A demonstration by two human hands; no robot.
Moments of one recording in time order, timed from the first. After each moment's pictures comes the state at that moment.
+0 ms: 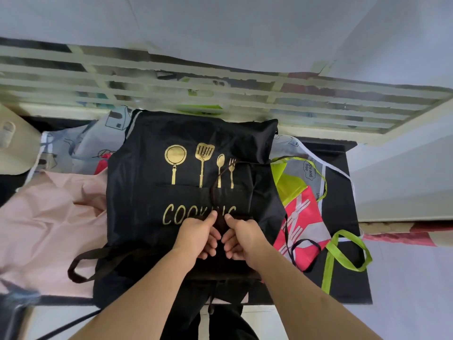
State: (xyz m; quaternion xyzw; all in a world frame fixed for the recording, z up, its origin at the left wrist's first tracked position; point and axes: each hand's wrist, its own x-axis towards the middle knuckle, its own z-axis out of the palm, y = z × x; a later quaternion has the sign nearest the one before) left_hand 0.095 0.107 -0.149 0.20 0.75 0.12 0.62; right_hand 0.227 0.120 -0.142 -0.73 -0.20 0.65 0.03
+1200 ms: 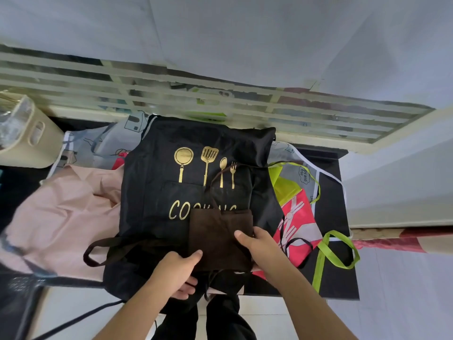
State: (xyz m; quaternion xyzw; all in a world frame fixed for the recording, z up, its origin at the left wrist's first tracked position) left_hand 0.056 0.028 -0.118 0.16 0.76 -0.01 0.63; right_hand 0.268 0.078 -0.119 -0.71 -0.29 0.64 0.08
